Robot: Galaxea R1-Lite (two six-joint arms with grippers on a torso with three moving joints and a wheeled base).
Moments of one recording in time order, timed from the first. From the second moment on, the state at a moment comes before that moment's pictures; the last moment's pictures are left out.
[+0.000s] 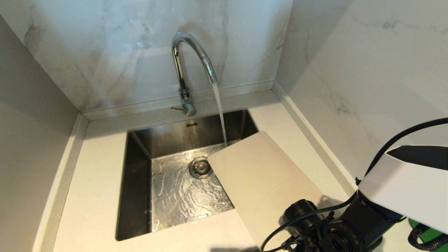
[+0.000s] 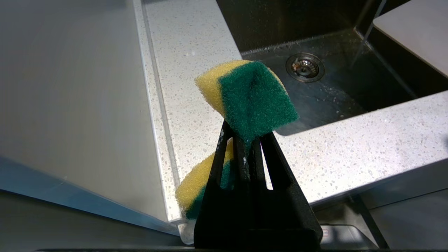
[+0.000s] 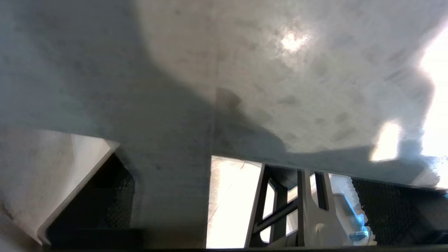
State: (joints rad) left arm 0.00 0.00 0.00 -0.01 0.00 -0.01; right arm 0.41 2.04 -0.59 -0.10 -0.17 1.35
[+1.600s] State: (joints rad) left arm 0.00 0.00 0.00 -0.01 0.00 -0.01; right arm 0.40 2.04 -0.59 -0.10 -0.16 1.34
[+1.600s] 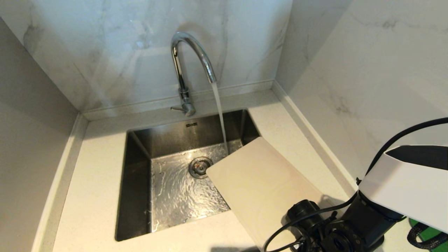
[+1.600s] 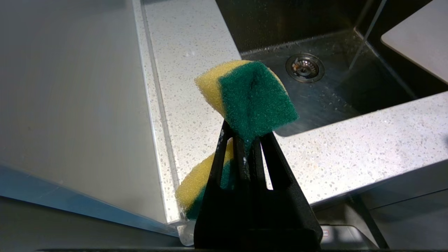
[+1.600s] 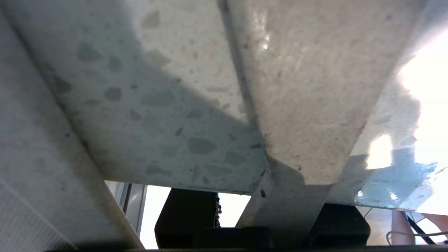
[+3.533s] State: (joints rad) left arm 0.00 0.00 0.00 -0.01 0.00 -0.01; right arm 0.30 1.86 -0.58 -0.10 -0.16 1.25
